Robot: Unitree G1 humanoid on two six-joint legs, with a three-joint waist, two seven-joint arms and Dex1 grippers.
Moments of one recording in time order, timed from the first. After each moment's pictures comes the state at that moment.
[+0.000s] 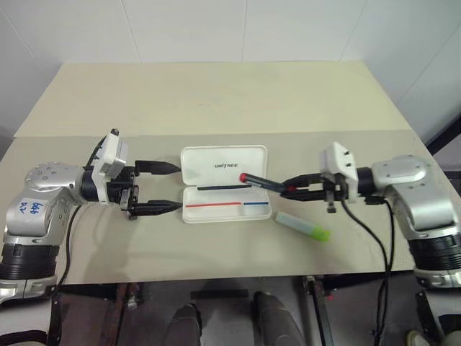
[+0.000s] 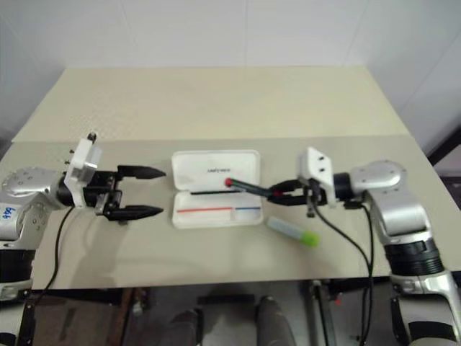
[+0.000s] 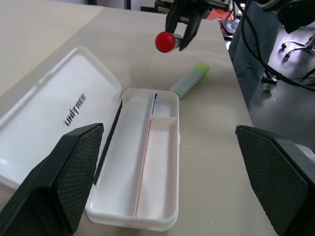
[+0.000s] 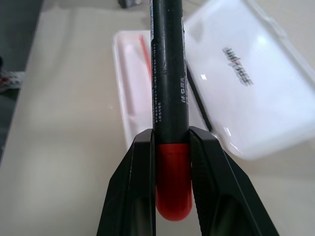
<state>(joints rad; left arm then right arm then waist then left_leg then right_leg) -0.48 0.83 0.12 0.02 -0.56 0.41 -1.31 -0.62 -0.68 0.12 -0.05 0.27 0.39 1.30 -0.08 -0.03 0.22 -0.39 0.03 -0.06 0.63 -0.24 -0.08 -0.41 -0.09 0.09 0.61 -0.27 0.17</state>
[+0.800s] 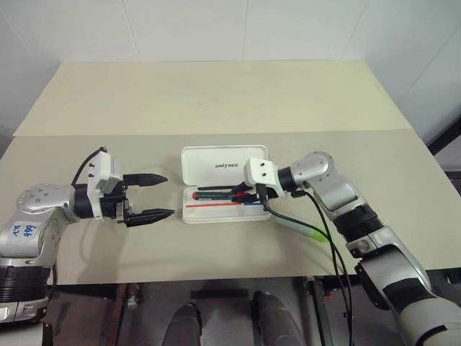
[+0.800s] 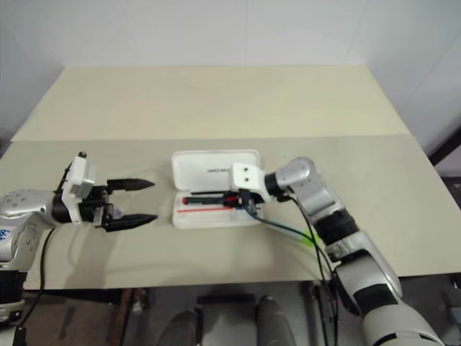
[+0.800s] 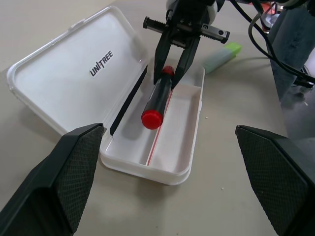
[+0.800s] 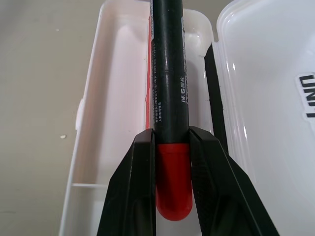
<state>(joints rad) -0.32 0.84 0.19 -0.03 -0.54 0.37 -1.22 -0.89 -0.42 0.39 0.42 0.00 0.07 1.26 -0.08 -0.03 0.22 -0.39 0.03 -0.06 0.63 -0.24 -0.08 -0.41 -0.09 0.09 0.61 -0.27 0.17</state>
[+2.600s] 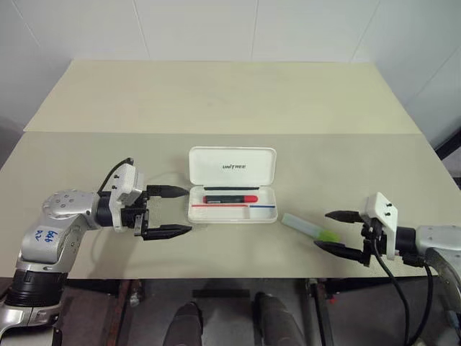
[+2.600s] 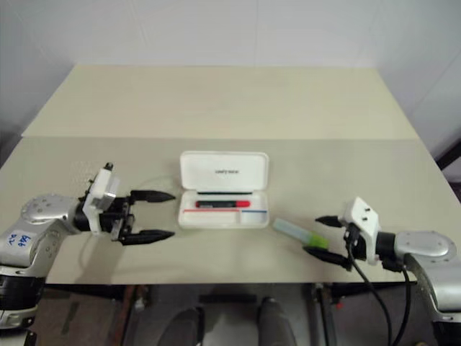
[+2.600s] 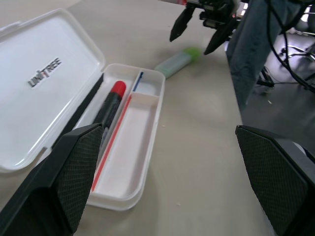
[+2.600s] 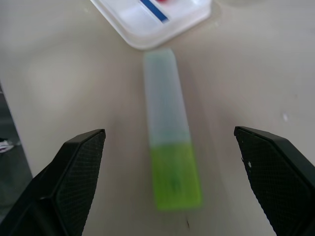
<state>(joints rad) -0.33 0.79 0.09 -0.11 -0.56 0.39 -1.26 0.00 -0.83 -0.23 -0.22 0.37 0.43 1.14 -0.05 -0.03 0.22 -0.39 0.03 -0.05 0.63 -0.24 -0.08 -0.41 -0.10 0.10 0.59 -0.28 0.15</state>
